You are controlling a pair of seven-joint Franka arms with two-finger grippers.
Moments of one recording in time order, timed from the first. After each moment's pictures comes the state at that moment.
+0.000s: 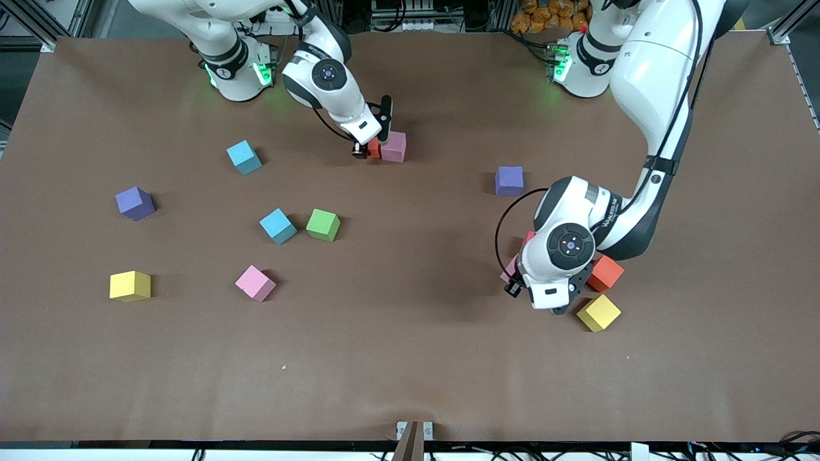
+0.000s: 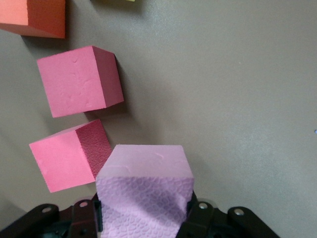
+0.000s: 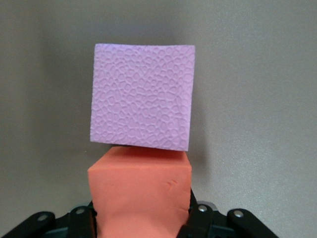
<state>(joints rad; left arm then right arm) -0.23 0.71 -0.23 -1.43 0.13 2.02 -1.40 0.21 0.32 0.70 -2.51 -0.12 2.75 -0.48</state>
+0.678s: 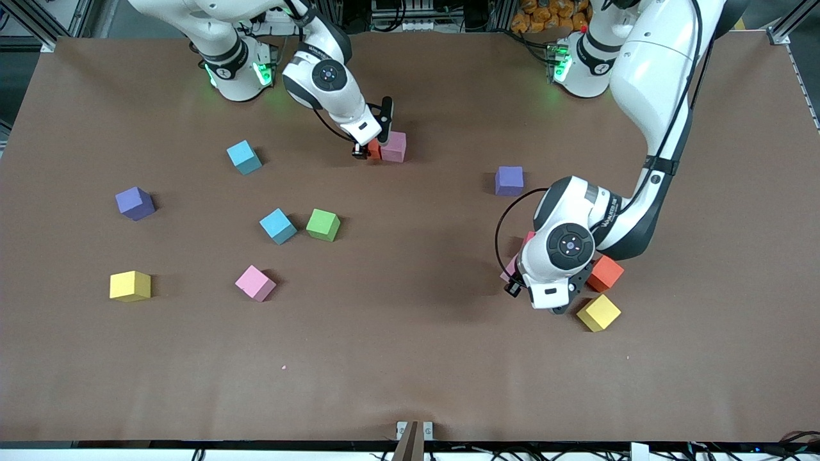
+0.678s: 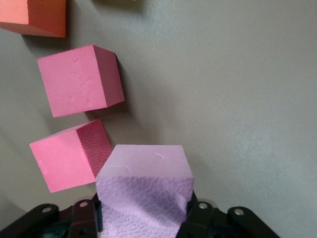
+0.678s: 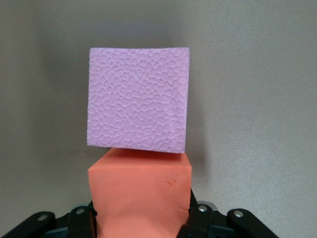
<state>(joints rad) -0.23 0.71 -0.23 -1.44 0.13 2.02 -1.40 0.21 0.33 0.70 -2.50 -0.12 2.75 -0.46</state>
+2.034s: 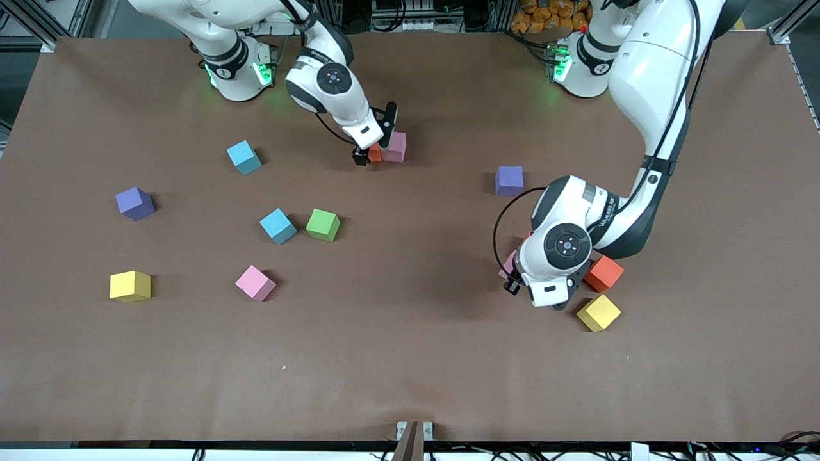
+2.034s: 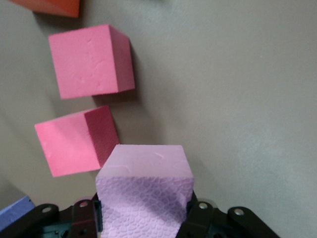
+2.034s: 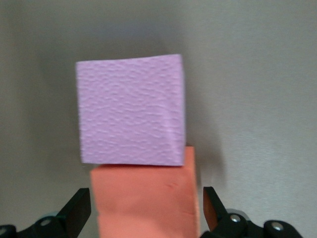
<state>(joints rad) -0.23 0.69 -0.24 -1.47 0.08 2.01 -1.48 0.21 0.36 0.71 -2.46 -0.19 2.70 -0.31</state>
